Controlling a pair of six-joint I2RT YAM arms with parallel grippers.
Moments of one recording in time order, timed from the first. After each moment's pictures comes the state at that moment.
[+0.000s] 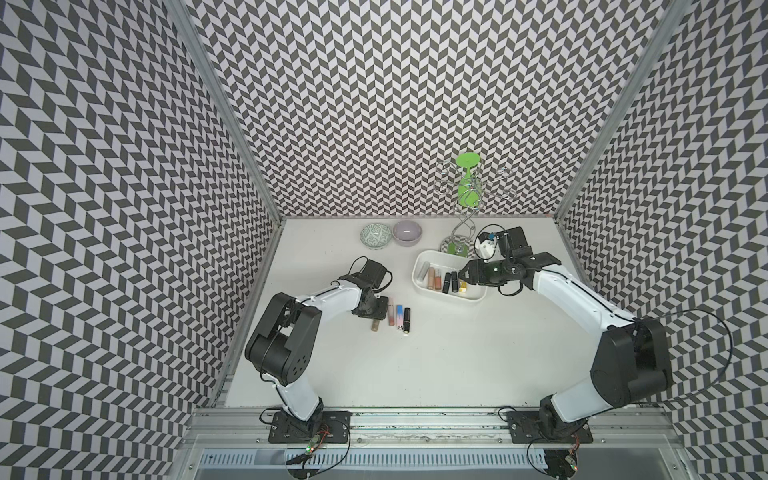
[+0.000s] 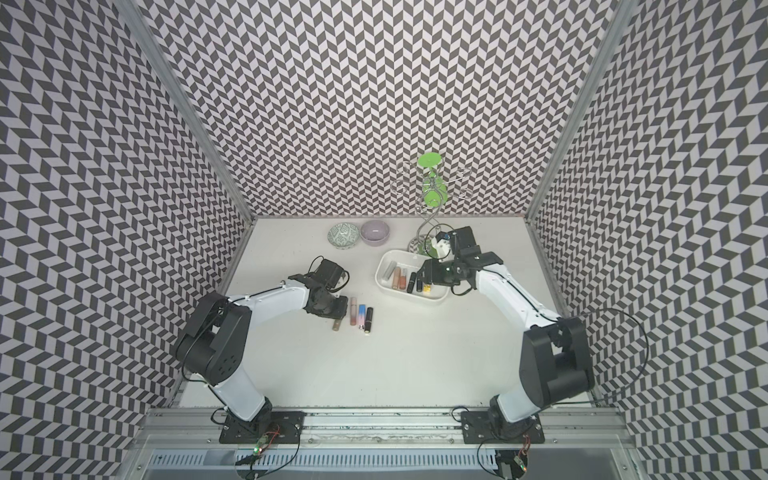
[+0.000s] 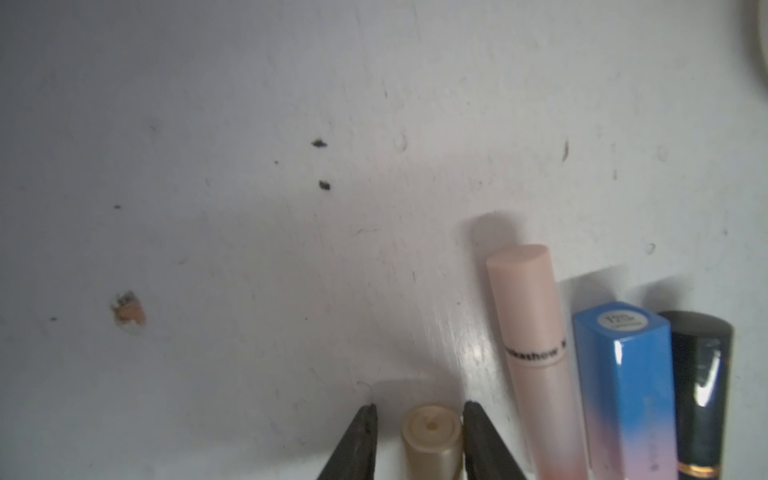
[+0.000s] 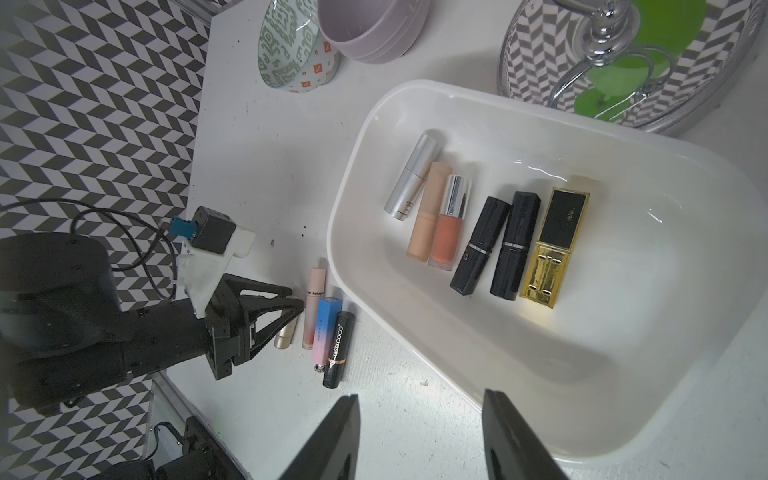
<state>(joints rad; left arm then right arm) -0.46 1.73 1.01 -0.55 0.03 -0.25 0.28 1.54 1.19 -0.59 -0.44 0.32</state>
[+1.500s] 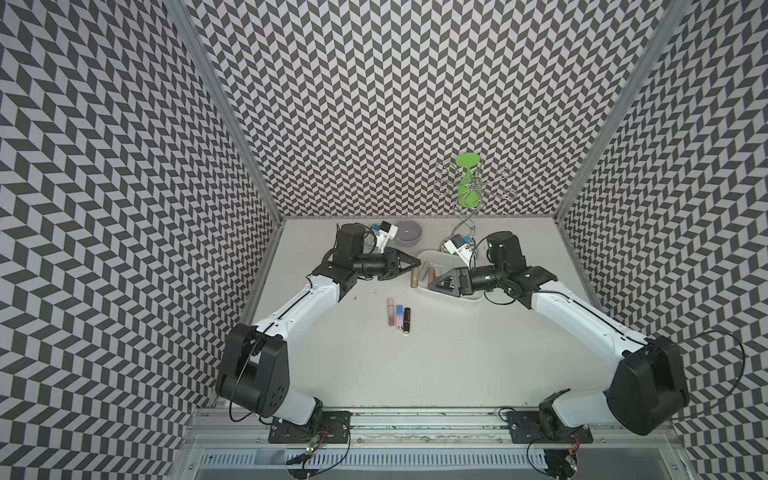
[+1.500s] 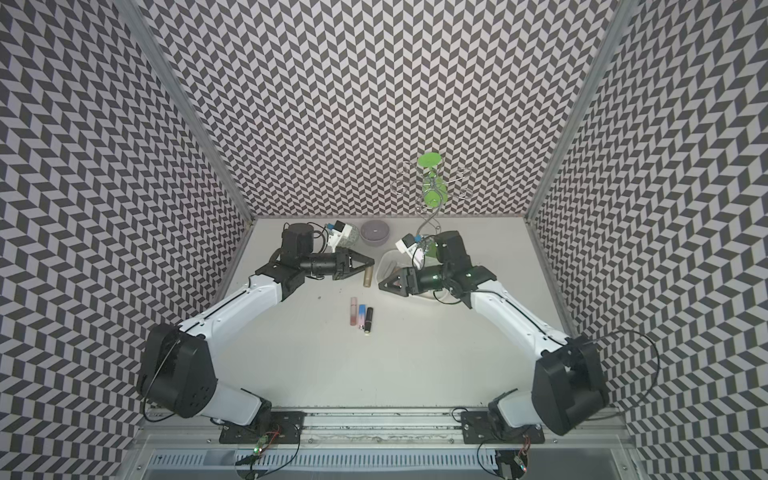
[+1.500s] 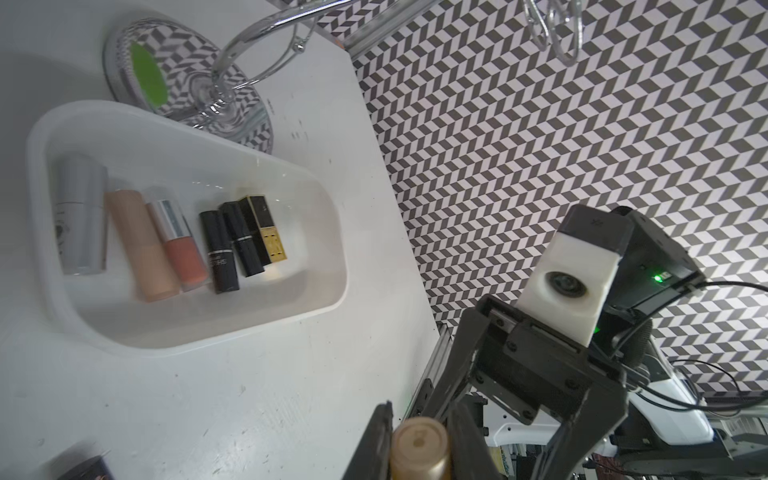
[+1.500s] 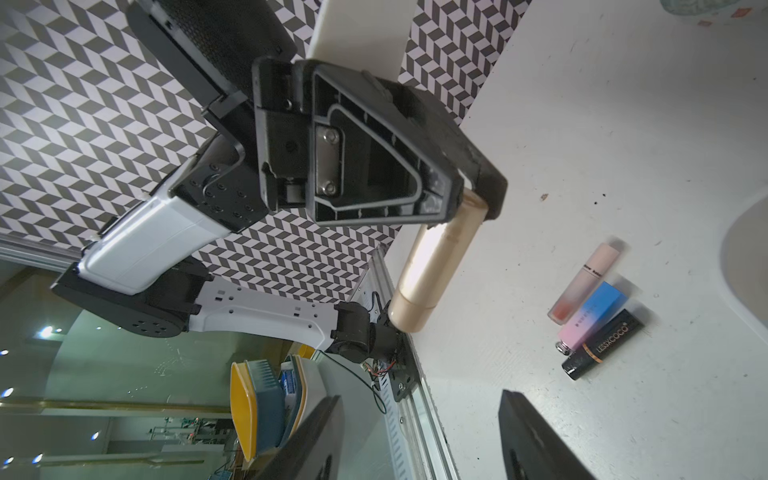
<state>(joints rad) -0.38 1.50 1.11 -0.01 0.95 -0.80 0.44 1.42 1.09 -0.26 -1.02 0.45</state>
